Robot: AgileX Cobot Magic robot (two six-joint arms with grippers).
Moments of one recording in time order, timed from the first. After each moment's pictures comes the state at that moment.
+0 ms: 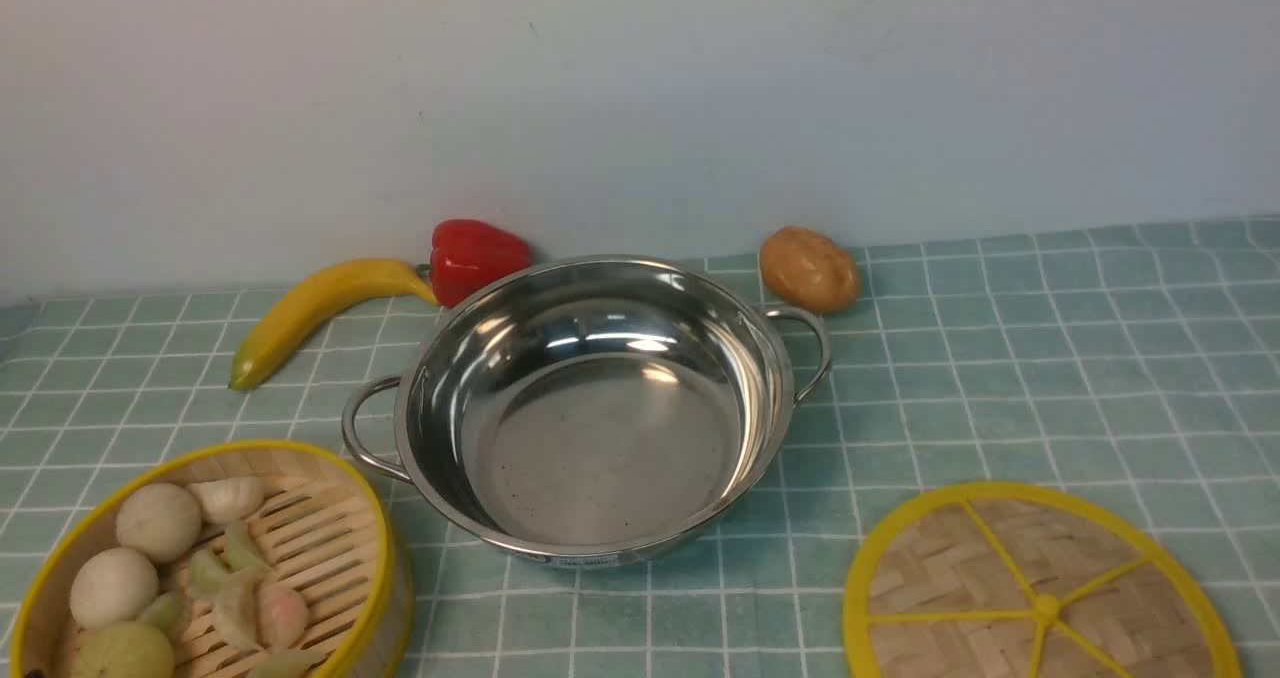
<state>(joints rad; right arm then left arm) 0.05 0.00 0.01 0.02 0.34 0.05 -0.04 0.00 0.01 -0.07 0.34 0.18</state>
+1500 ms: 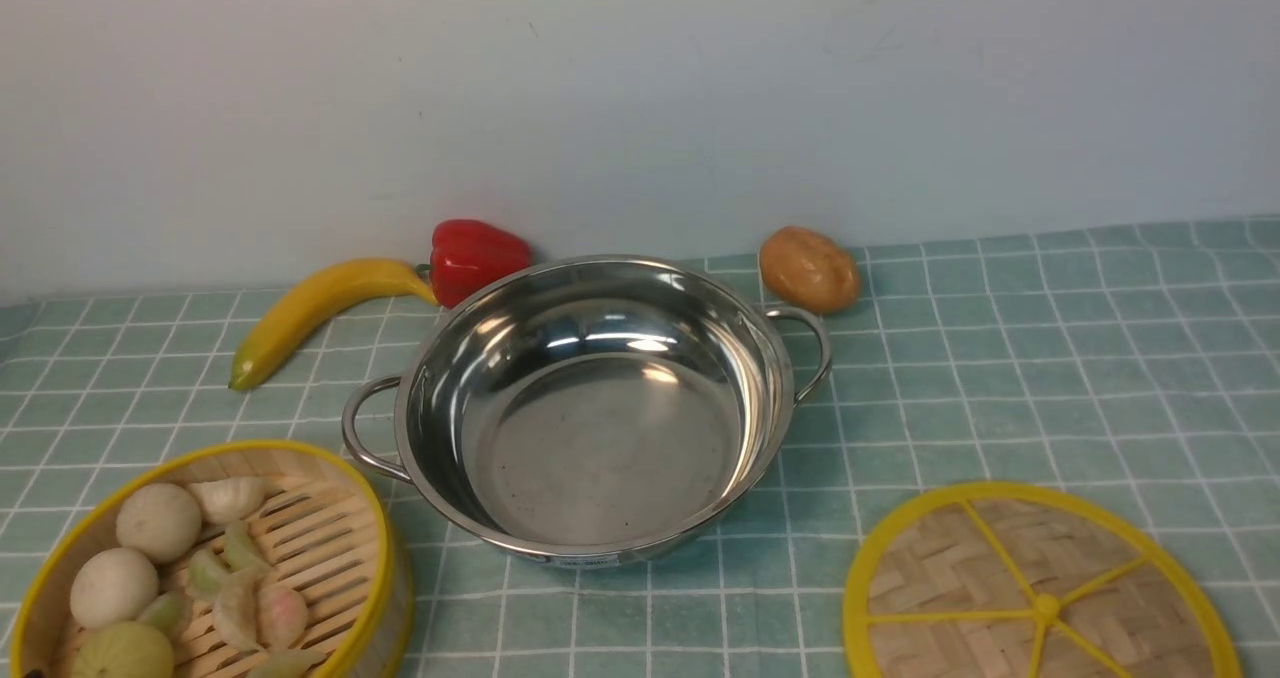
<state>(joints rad) 0.05 0.00 0.01 0.02 0.34 0.05 -0.04 0.00 0.01 -0.07 0.34 0.18</state>
